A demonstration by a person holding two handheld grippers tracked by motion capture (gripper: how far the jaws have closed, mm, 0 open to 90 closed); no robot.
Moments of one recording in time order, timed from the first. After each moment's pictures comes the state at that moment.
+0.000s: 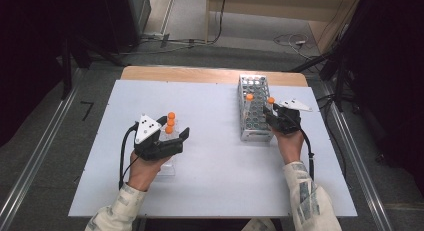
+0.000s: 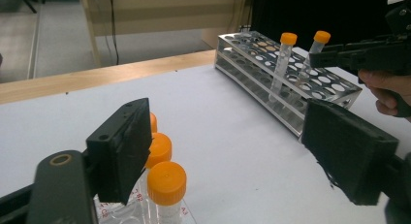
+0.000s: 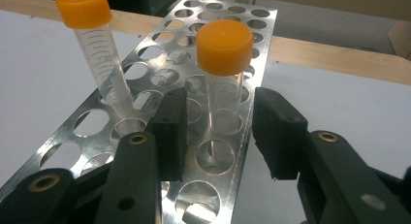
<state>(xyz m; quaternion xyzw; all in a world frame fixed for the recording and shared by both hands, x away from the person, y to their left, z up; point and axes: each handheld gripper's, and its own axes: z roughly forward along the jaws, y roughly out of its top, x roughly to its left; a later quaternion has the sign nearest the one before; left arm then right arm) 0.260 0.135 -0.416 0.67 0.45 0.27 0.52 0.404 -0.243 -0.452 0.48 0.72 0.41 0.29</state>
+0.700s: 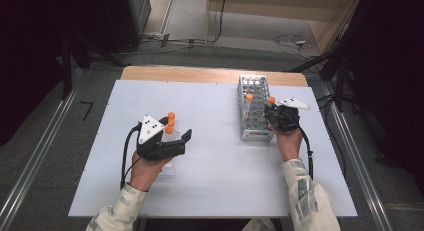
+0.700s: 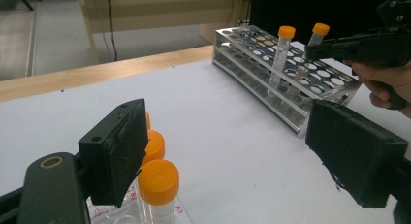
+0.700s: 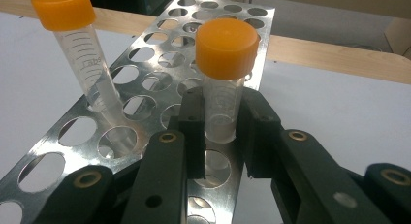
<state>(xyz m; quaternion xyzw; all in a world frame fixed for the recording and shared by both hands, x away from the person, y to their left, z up) 0.261 0.131 -0.418 0.68 0.45 0.27 0.52 0.411 -0.242 -0.454 0.49 0.71 0.41 0.30</state>
